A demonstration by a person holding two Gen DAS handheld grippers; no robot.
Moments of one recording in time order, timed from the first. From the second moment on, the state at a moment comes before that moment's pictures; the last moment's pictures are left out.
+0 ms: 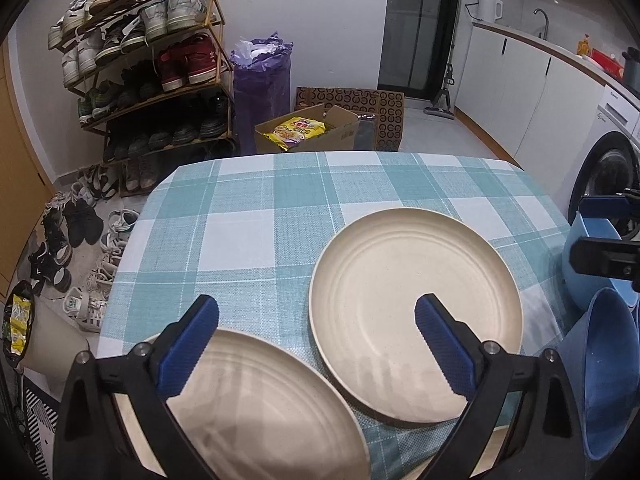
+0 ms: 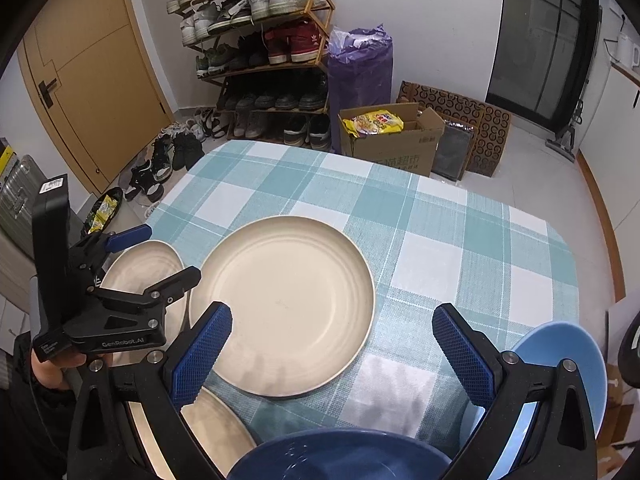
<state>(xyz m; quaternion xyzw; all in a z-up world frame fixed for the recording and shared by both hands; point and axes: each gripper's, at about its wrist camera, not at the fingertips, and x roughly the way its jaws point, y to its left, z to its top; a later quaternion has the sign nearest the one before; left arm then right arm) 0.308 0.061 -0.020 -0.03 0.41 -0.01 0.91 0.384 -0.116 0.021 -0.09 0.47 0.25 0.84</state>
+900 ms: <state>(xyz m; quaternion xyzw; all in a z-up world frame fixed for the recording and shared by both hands) 0.328 0.045 -0.051 -0.02 0.47 -0.05 0.88 0.423 -0.104 -0.050 -0.06 0.58 0.25 0.77</state>
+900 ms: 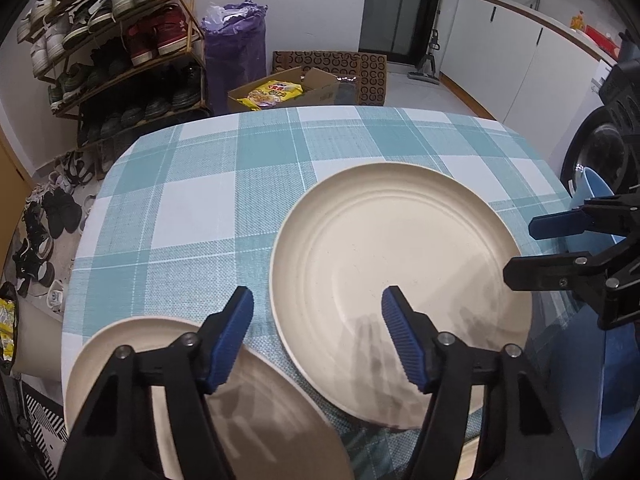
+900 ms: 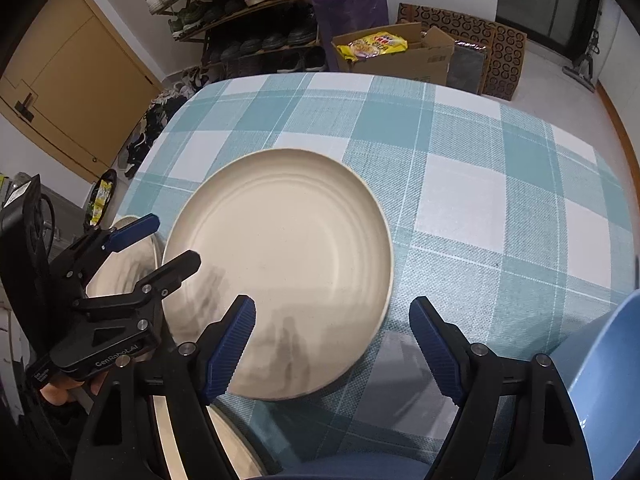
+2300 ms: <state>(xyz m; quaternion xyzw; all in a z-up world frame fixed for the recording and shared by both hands) 0.324 0.048 -0.061 -0.04 0.48 -0.05 0.88 0.427 -0.123 -0.073 -0.08 0.59 0.21 0.78</state>
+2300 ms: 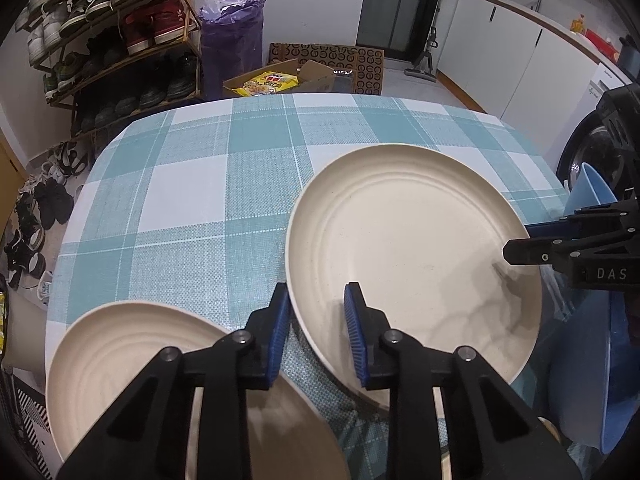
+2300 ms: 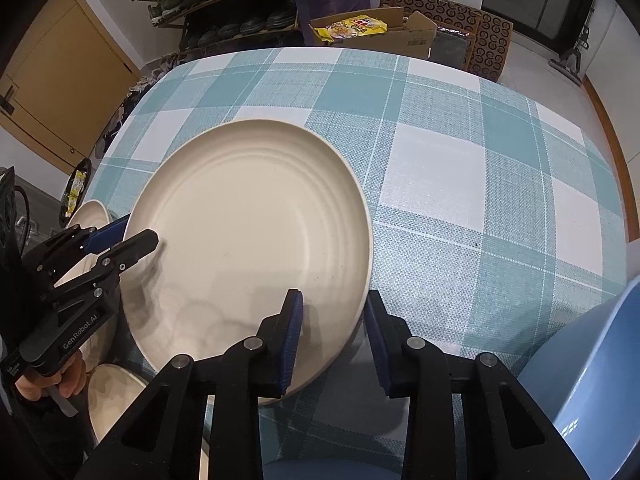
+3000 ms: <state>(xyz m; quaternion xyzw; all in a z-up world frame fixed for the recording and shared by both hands) 0.300 0.058 -0.027 -0.05 0.44 -0.04 0.89 0.401 -0.123 -0.035 -0.08 0.55 0.23 0.80</state>
